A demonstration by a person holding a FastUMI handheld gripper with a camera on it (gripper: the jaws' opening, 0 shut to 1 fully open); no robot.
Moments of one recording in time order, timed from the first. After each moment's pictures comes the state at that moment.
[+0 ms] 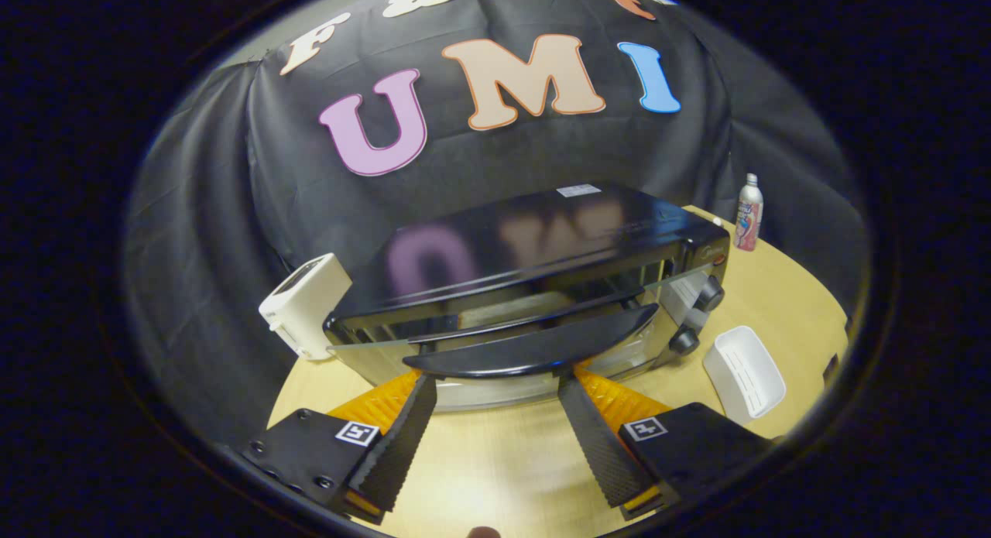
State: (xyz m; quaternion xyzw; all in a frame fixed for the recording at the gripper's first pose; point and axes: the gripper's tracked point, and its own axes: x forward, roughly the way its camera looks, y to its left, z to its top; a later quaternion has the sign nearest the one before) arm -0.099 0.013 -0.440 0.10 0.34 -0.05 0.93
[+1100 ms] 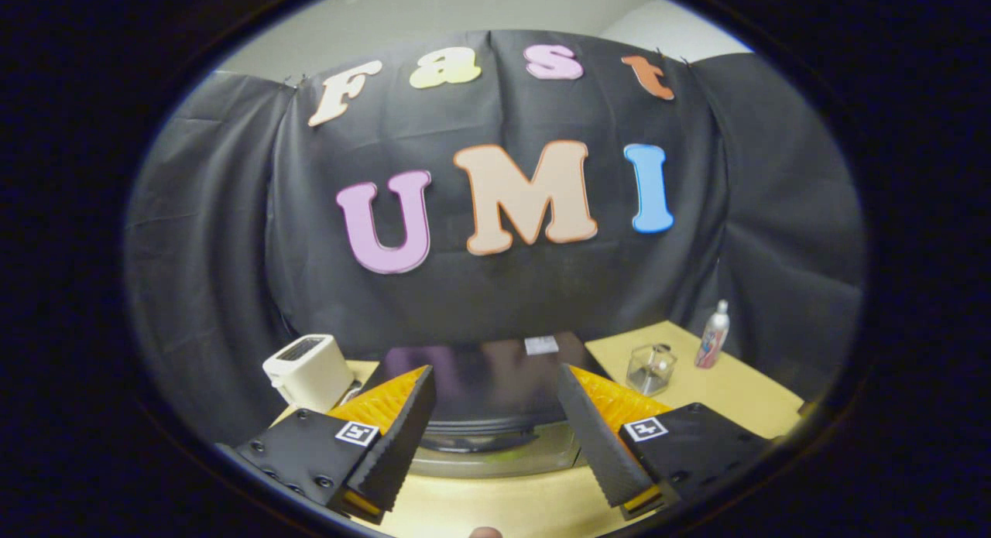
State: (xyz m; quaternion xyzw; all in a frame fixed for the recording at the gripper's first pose) arm -0.055 -0.049 -0.250 0.02 0.16 -0.04 0.99
